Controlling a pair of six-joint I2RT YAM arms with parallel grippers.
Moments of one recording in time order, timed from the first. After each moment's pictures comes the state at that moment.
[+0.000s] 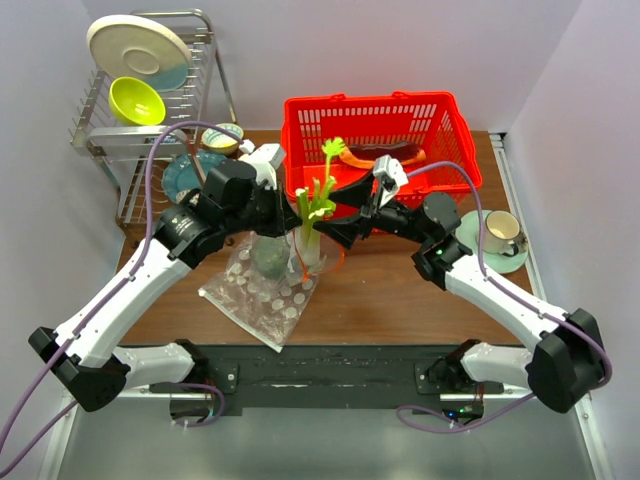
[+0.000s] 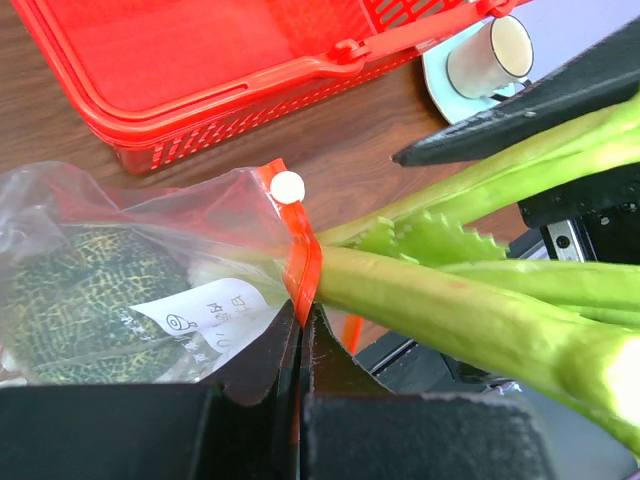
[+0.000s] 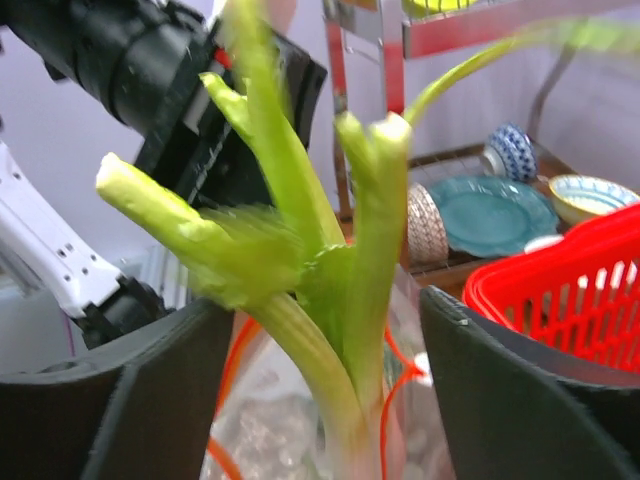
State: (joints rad) left arm -0.68 1.19 1.38 -0.73 0.09 -0.52; right arm 0.60 1.21 0.83 0.66 -0.68 0.33
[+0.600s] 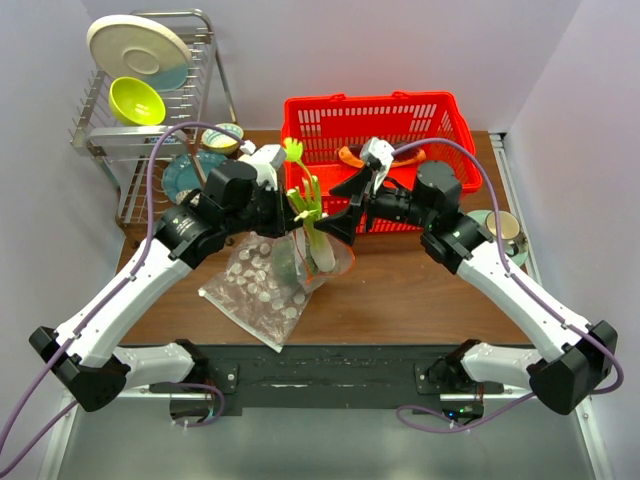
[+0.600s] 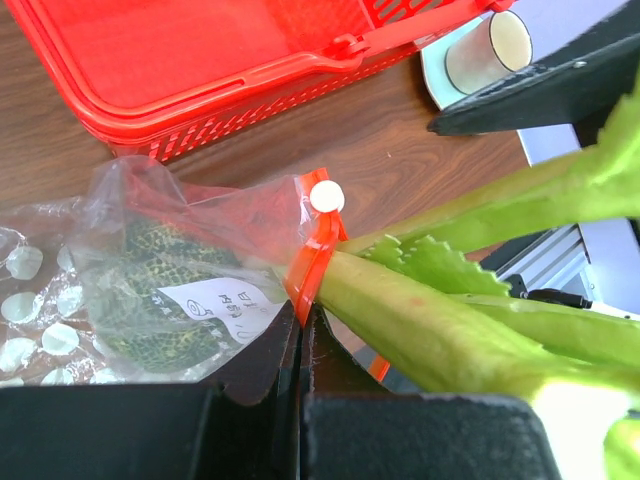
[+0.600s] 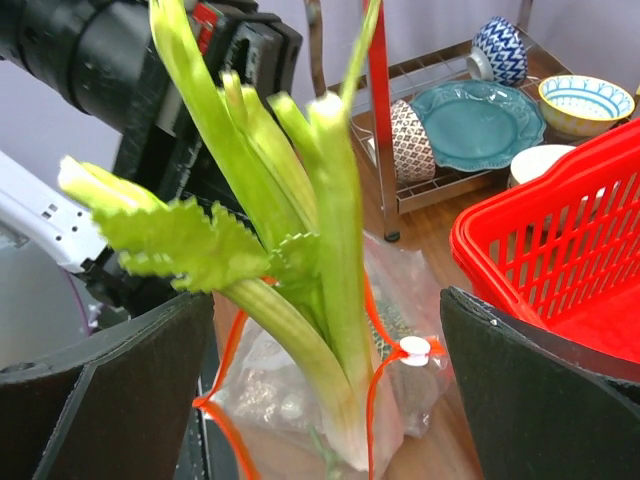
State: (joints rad) left arm -0.68 1.19 1.38 -0.73 0.09 -0.52; right arm 0.61 1.19 1.13 0.00 -0.64 0.15
